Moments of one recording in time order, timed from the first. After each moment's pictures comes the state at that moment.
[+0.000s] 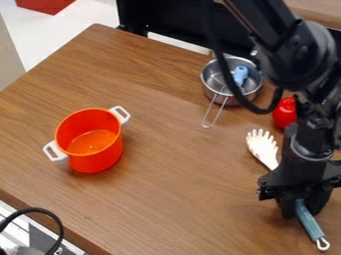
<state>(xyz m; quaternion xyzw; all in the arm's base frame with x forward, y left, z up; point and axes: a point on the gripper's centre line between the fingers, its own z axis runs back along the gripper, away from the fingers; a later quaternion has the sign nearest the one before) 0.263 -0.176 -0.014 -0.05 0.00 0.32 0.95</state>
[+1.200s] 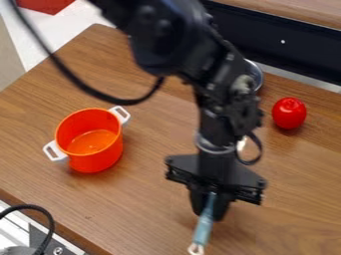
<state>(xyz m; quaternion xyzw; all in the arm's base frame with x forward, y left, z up) 0.204 -0.082 0.023 -0.02 -0.01 0.07 1.00</state>
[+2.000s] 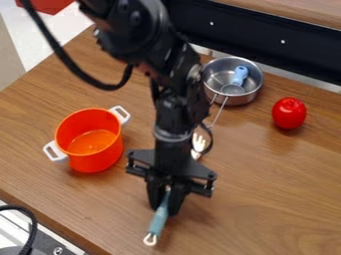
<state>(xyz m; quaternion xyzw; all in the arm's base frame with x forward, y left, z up) 0.195 -0.029 -0.003 0.00 0.07 0.10 0.99</state>
